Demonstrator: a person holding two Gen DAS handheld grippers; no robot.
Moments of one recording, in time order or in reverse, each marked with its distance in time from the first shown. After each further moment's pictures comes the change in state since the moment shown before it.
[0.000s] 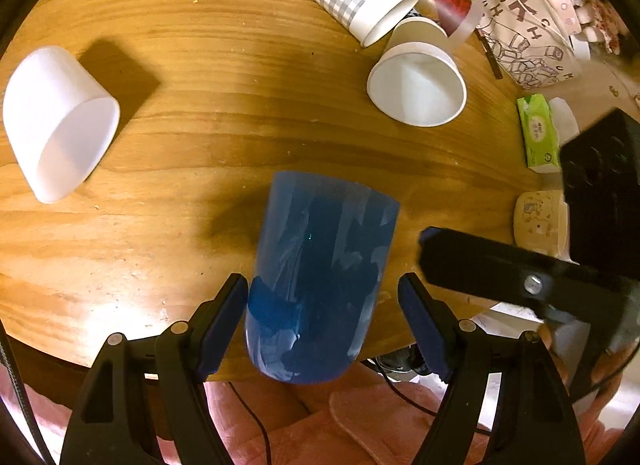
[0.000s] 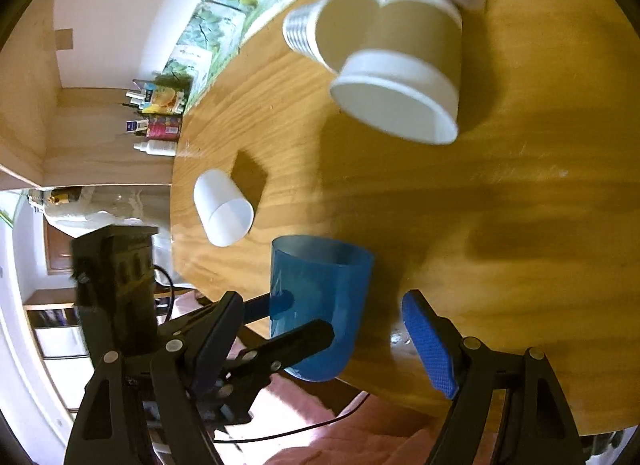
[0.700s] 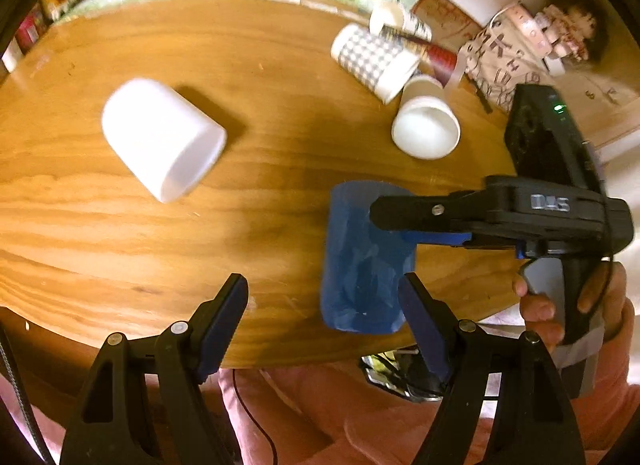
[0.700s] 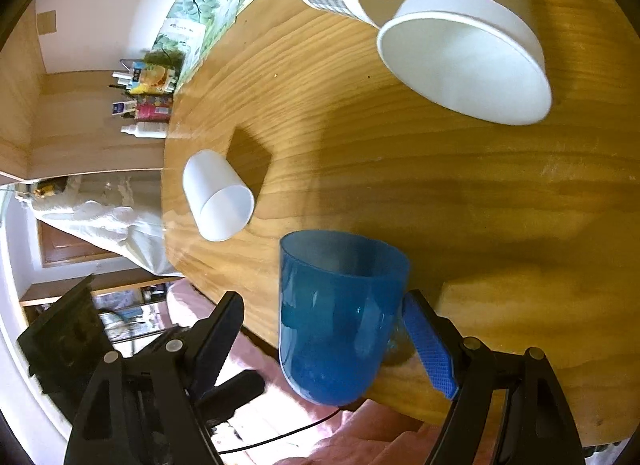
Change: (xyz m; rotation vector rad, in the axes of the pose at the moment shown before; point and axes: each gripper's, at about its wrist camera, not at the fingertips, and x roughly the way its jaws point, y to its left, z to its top) left arm -0.057 0.033 -0.046 0.058 -0.249 0.056; right arm 0.039 0.023 0.009 -0.012 0.062 -0.038
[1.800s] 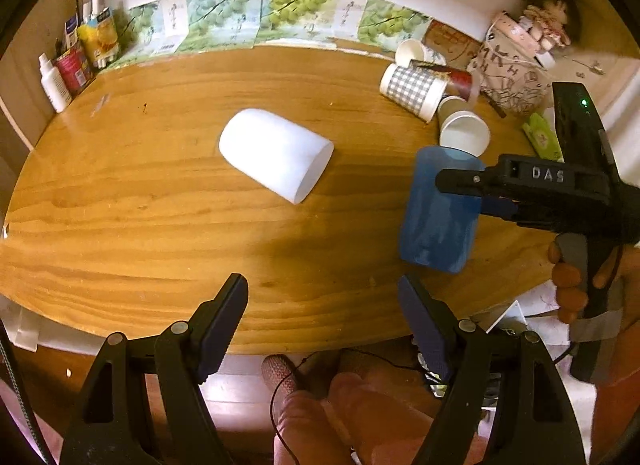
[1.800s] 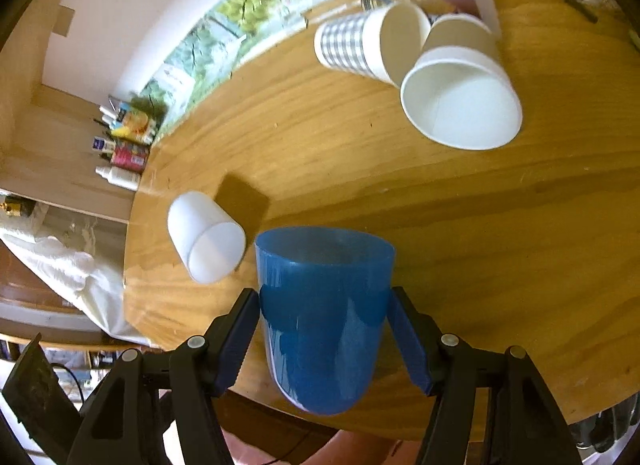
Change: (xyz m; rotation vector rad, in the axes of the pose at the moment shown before) left arm -0.045 0.059 -0.040 0.144 -0.175 0.115; right arm 0.002 0.038 -0.045 0.010 -0.362 -0.184
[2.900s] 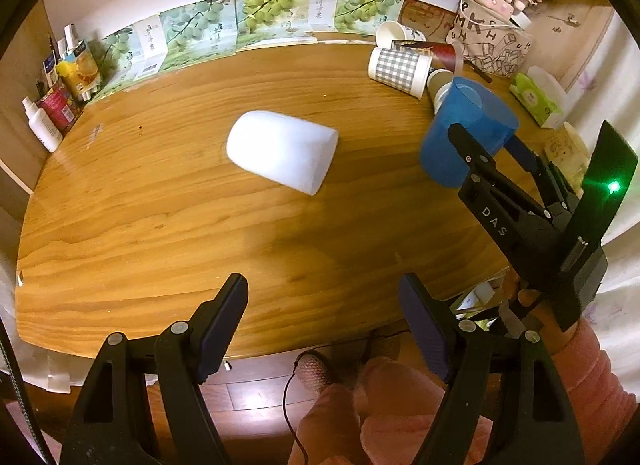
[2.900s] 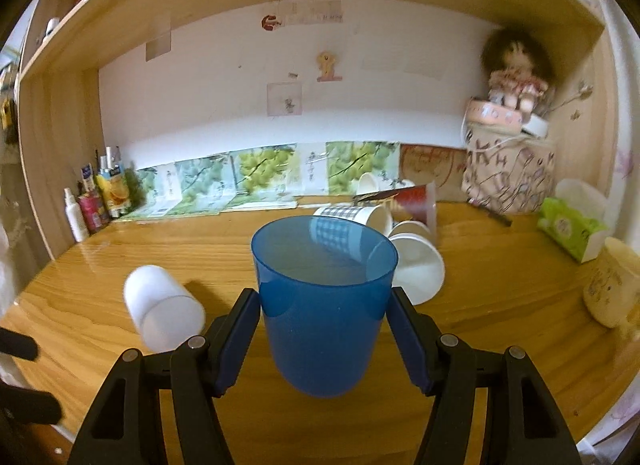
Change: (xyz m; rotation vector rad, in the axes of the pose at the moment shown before) left arm -0.003 0.011 -0.004 0.164 0.033 0.028; right arm -0.005 0.047 -0.085 -0.347 -0.847 -0.382
